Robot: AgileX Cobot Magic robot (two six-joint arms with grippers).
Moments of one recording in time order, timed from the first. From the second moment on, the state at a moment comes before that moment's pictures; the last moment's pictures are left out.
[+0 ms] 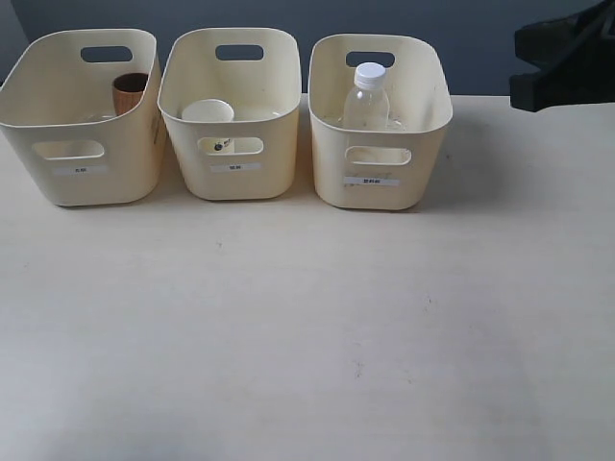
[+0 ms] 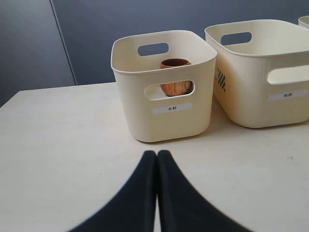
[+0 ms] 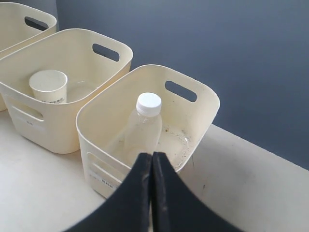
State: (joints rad) left arm -0.16 0.00 0.00 0.04 0.25 0.03; right arm 0.30 1.11 -0.80 1.05 0.31 -1.28
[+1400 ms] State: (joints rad) left arm -0.16 0.00 0.00 0.04 0.25 0.03; right arm 0.02 0.20 -0.17 0.93 0.22 -1.01
